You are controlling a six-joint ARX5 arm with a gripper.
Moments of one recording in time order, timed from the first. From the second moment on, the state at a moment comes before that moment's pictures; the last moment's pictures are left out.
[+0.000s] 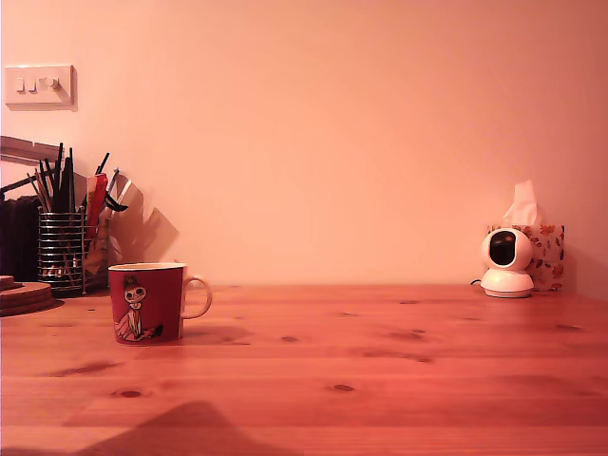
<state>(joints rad) -0.25 0.50 0.42 -0.28 -0.01 -0.10</state>
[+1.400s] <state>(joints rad) -0.25 0.47 0.42 -0.47 0.22 -0.12</state>
